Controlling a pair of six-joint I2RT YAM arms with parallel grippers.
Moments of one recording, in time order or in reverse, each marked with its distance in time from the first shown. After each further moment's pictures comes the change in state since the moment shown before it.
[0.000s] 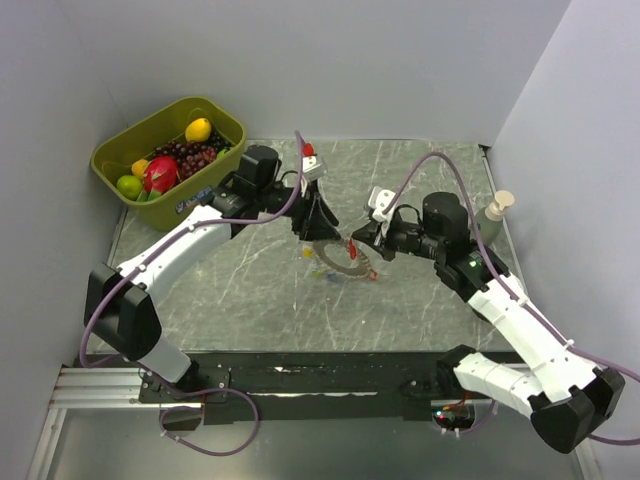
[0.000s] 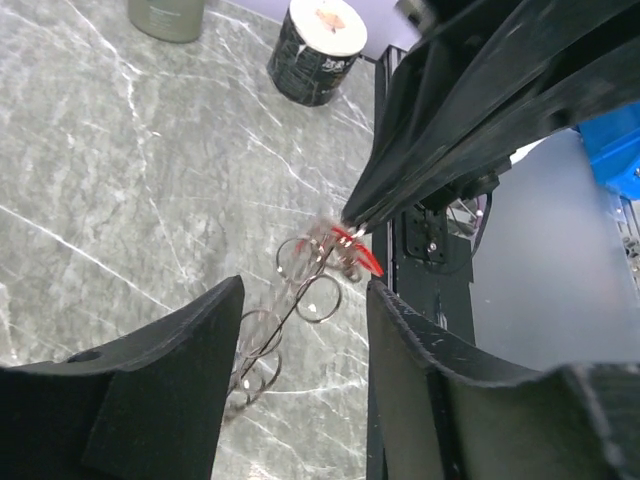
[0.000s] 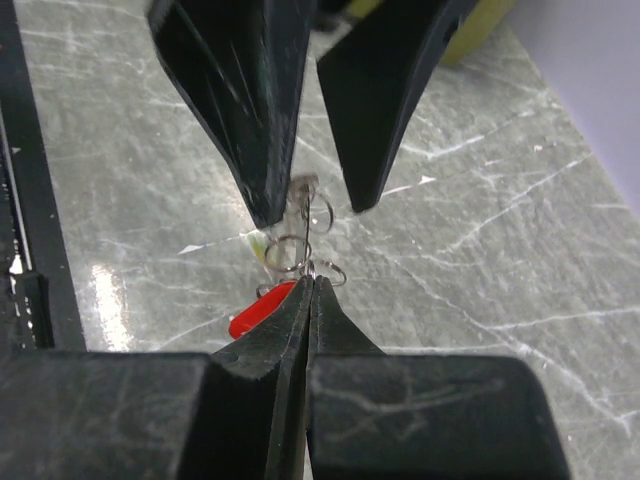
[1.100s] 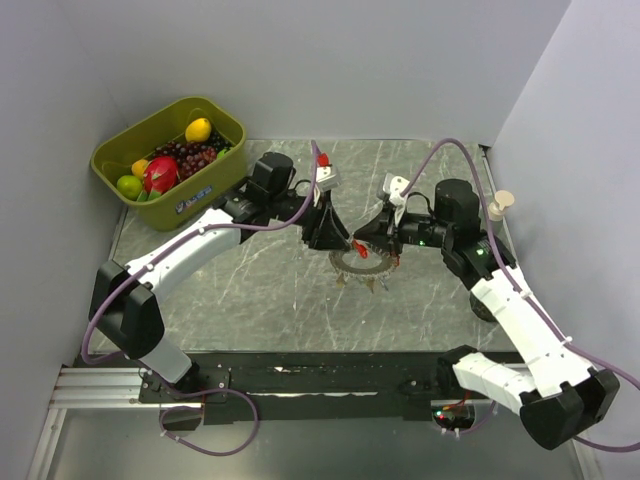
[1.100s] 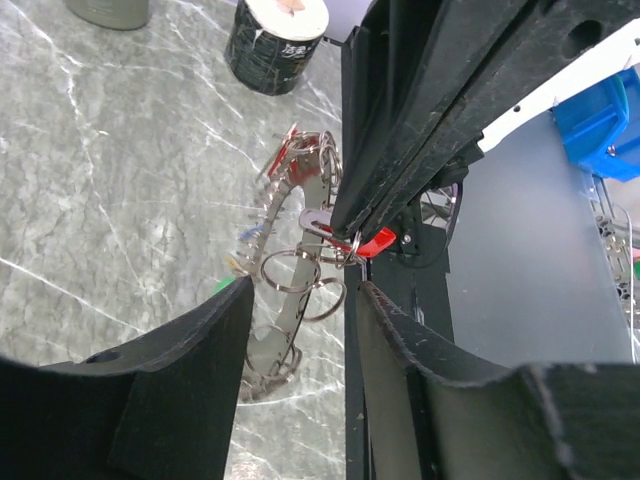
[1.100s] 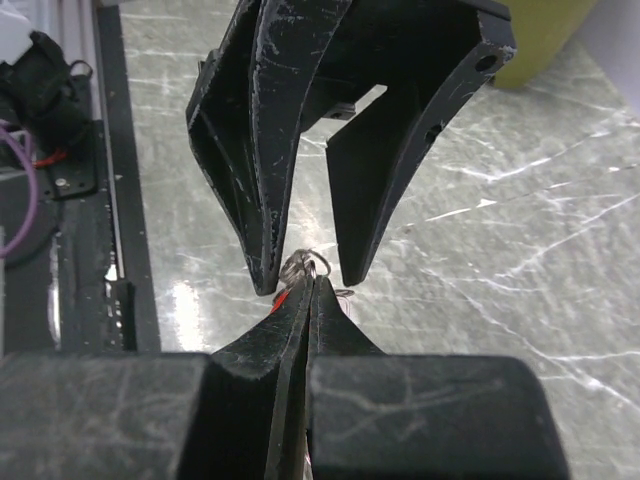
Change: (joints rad) left arm -0.075 0.026 0.001 0.000 0.003 -0.008; right arm -0.124 0.036 0.075 -0.049 -0.269 0.086
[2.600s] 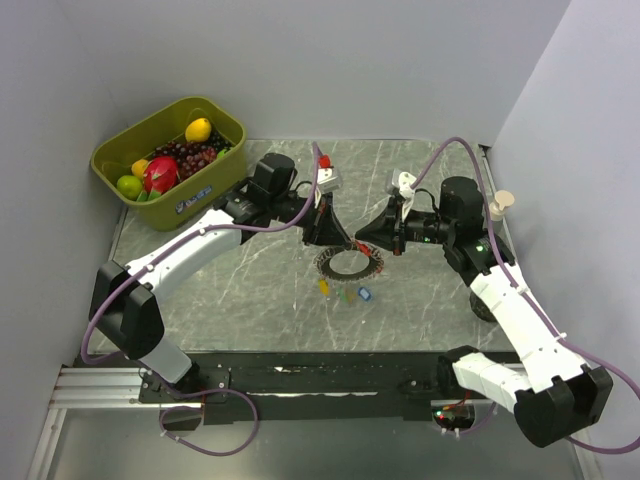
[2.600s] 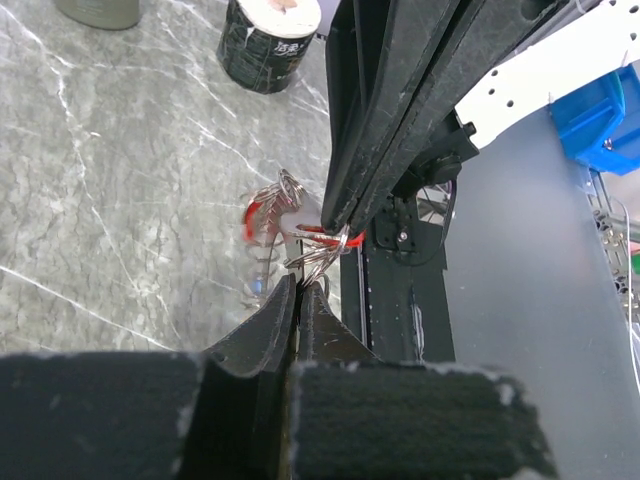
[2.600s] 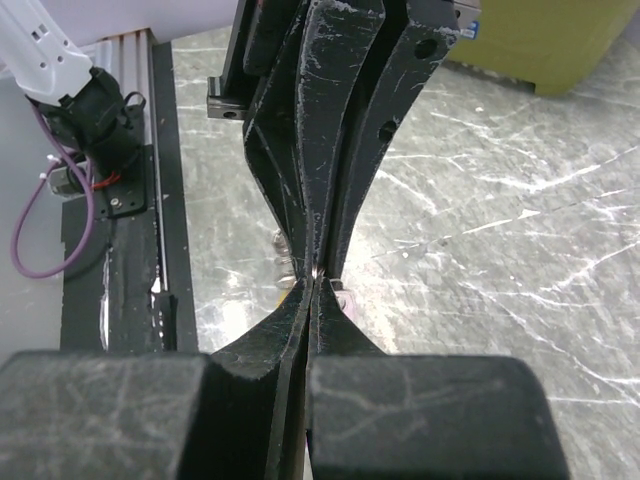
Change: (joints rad) left arm -0.011 -0.001 0.000 -0.005 0.006 0.012; right arm -0.079 0.021 -0.035 0.077 -0.157 0.103
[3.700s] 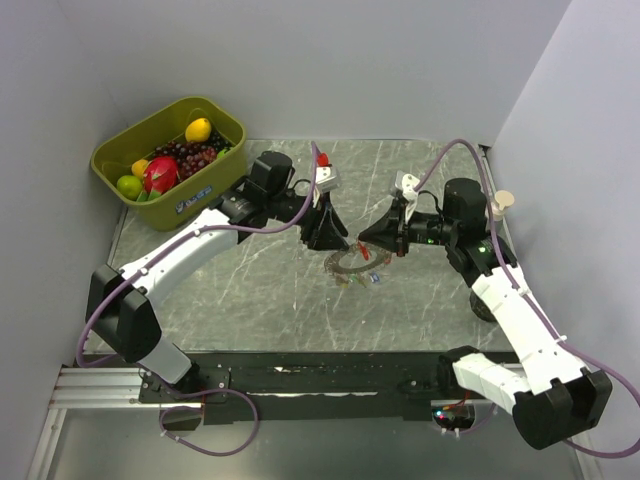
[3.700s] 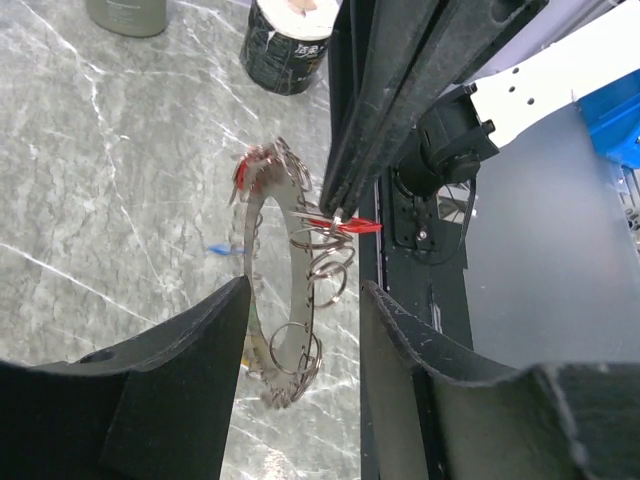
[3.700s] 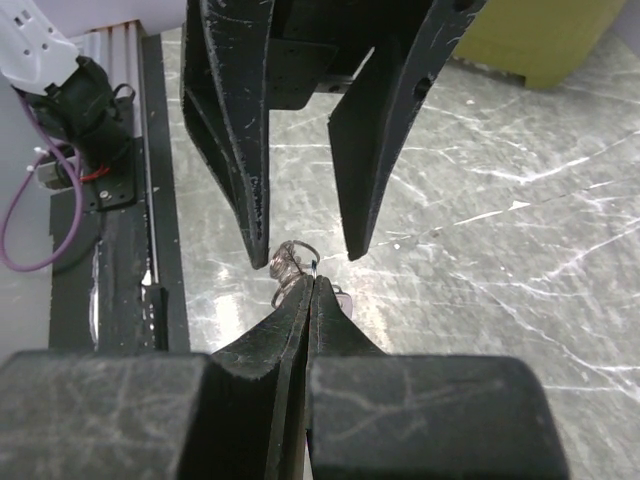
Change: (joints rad) left arm 0.000 -0.022 0.018 -0.044 -0.045 0.047; right arm -0.028 -0.013 -0.013 -0.017 -0.014 -0.033
